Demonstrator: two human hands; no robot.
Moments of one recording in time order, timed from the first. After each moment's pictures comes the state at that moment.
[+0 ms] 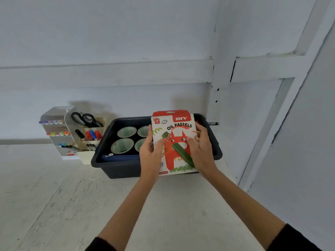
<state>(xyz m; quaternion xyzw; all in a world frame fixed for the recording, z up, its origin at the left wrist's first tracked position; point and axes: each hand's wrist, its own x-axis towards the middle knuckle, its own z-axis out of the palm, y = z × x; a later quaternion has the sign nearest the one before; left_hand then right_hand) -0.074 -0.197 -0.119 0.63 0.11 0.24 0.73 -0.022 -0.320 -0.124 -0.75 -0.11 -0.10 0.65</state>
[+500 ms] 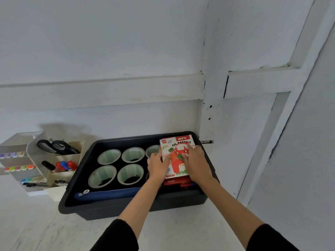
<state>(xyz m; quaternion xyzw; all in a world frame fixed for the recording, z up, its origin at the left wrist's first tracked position) 0.090 -0.191 -0.188 0.84 0.16 0.09 0.51 0.101 -0.329 -0.165 -0.95 -0.10 -0.07 0.27</state>
